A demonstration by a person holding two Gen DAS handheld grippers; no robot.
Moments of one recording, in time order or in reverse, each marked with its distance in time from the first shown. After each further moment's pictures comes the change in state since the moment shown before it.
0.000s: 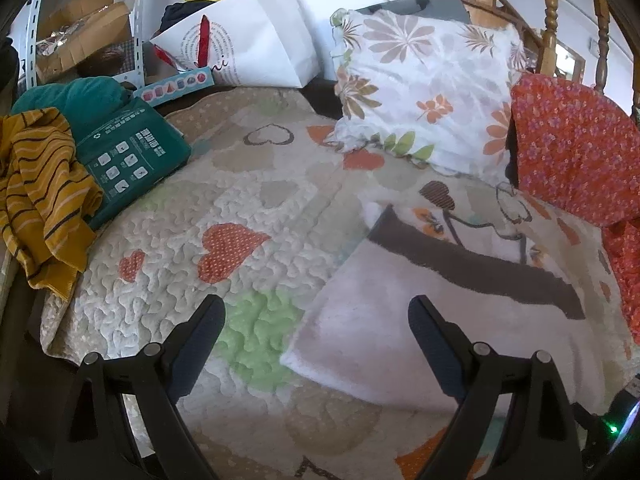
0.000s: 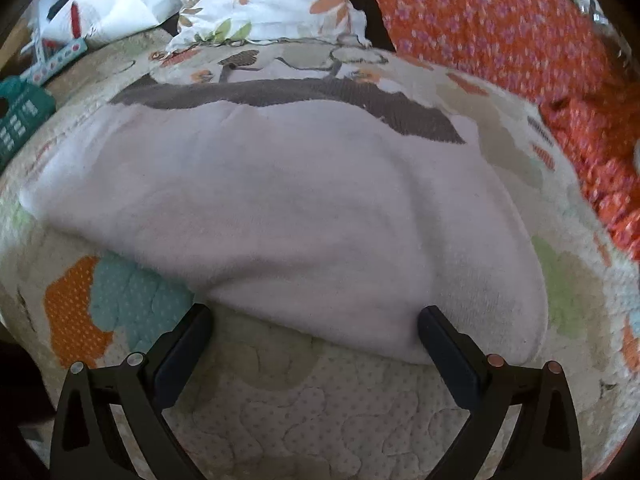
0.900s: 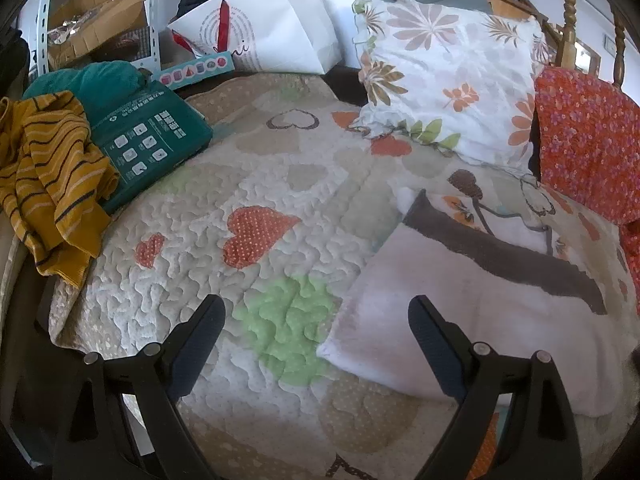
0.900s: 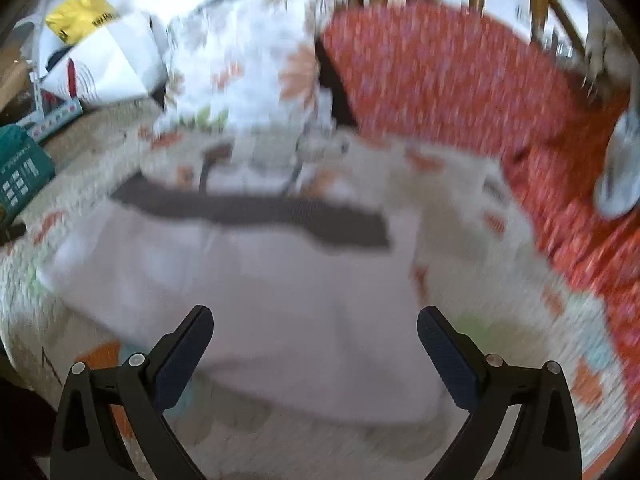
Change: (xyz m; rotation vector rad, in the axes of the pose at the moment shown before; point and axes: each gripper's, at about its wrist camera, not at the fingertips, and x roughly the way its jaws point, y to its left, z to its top) left arm 0.011 0.018 -0.009 -0.022 0.035 0.054; right arm -0.090 -0.037 0.060 0.012 -0.270 -0.078
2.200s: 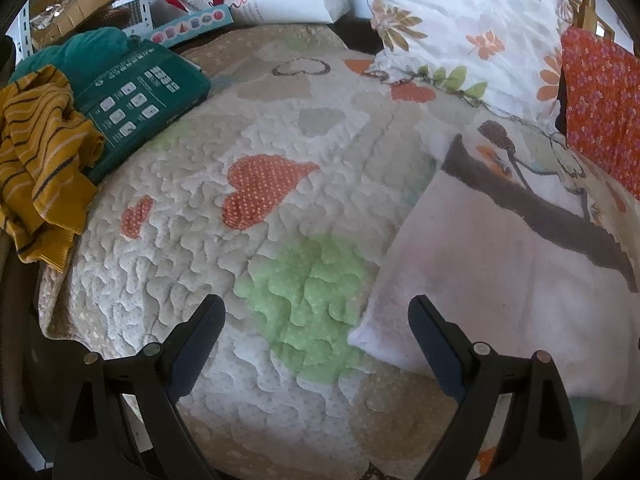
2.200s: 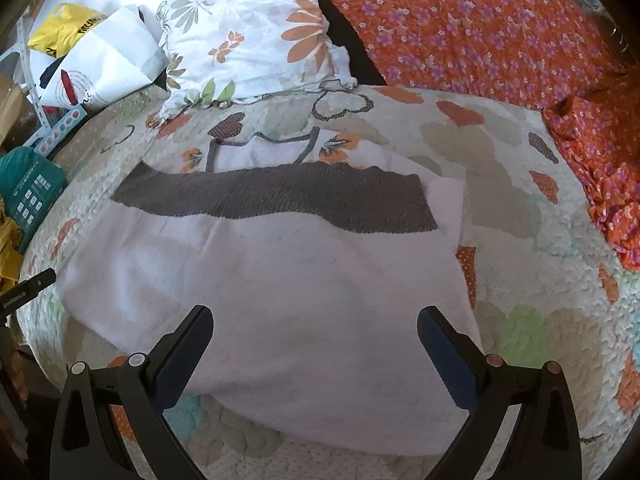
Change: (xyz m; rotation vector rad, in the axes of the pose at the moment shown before) left arm 0.053 0.009 -0.011 0.026 0.161 0.046; right arm 0.071 -0.011 -0.012 0.104 0.239 0.194
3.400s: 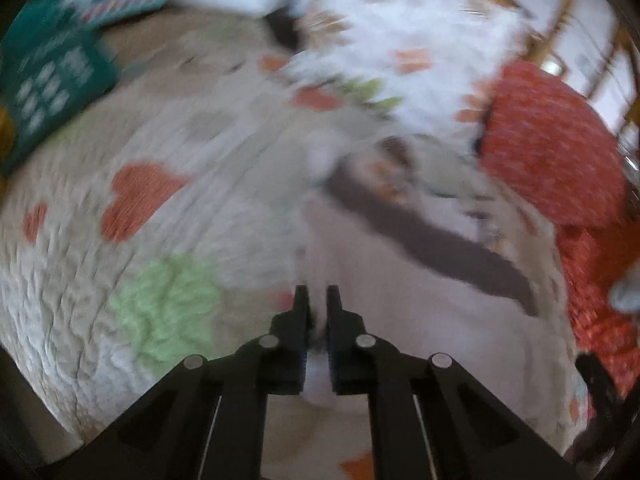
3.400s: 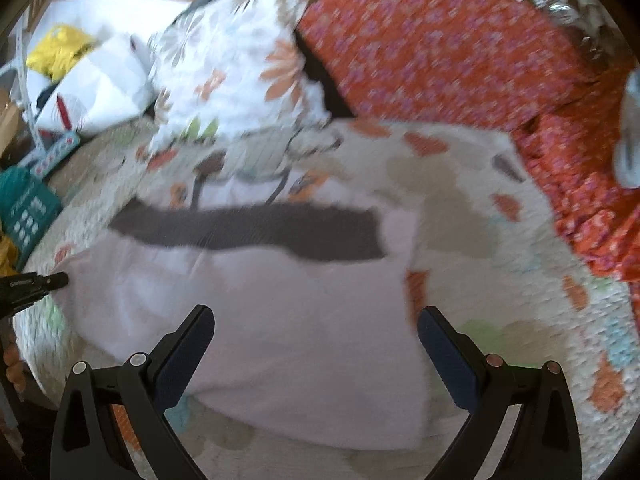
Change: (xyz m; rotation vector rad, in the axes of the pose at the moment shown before) left arm -0.029 -0.051 0.033 -0.024 0.018 -0.388; right arm -0.057 -0.031 0.005 0.034 -0.156 -0.083
